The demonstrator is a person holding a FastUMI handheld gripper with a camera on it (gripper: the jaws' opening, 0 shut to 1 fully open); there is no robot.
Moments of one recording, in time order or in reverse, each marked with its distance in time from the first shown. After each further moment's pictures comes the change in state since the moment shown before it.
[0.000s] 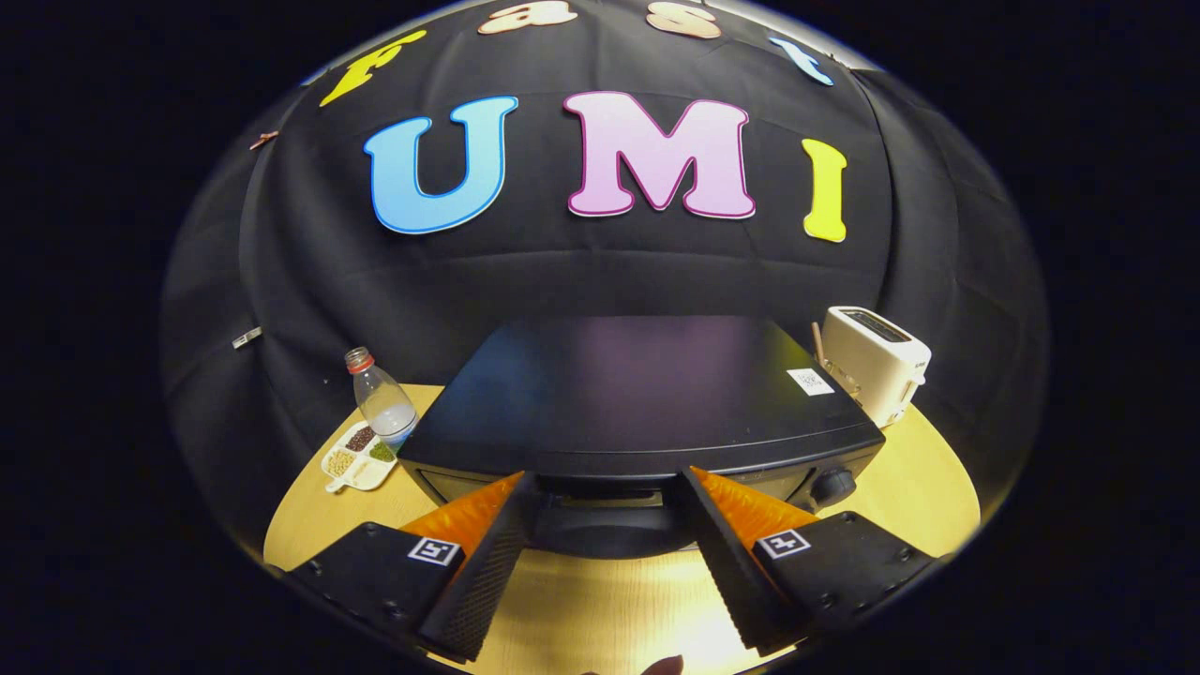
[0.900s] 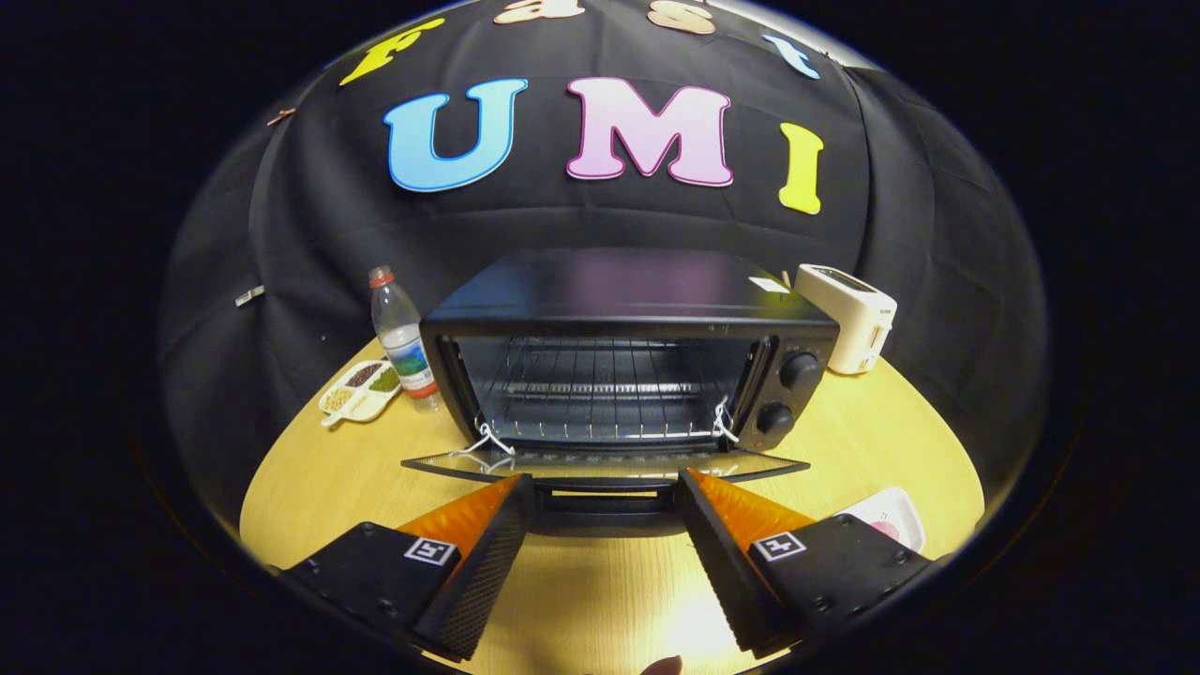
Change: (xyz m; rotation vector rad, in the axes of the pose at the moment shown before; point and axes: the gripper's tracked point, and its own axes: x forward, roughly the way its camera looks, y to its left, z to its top) arm -0.070 -0.005 -0.099 -0.022 0.094 -0.037
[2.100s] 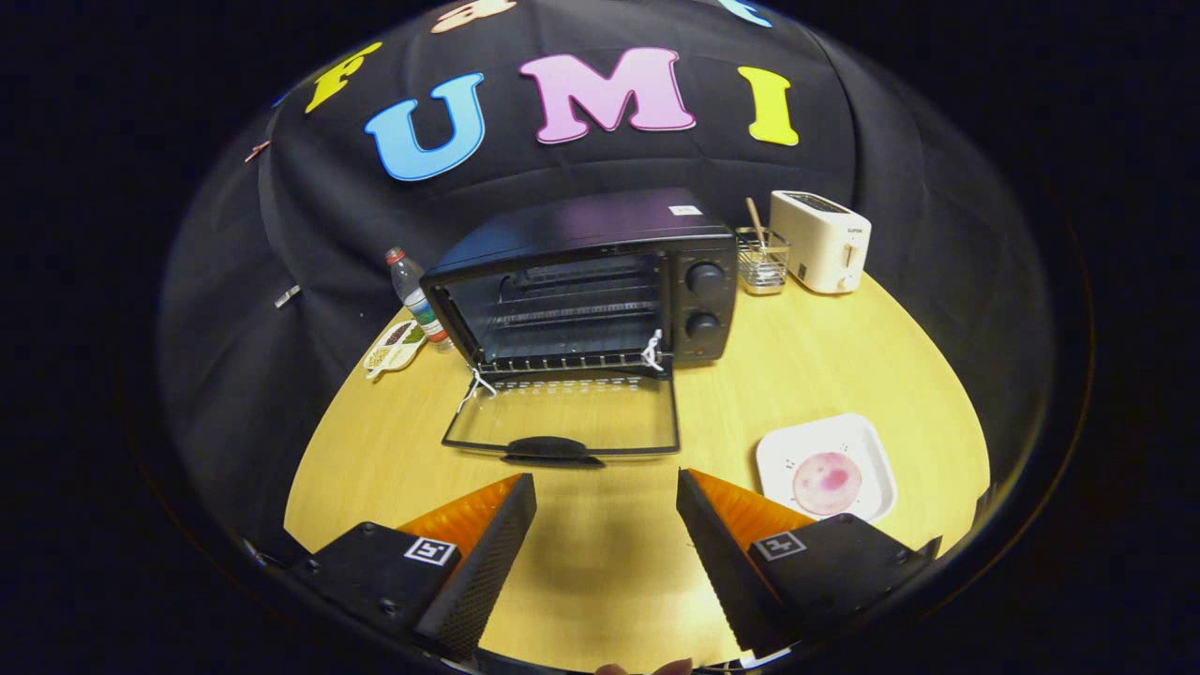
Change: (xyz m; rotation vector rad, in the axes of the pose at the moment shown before) arm -0.104 -0.105 -0.030 0.119 0.228 0.136
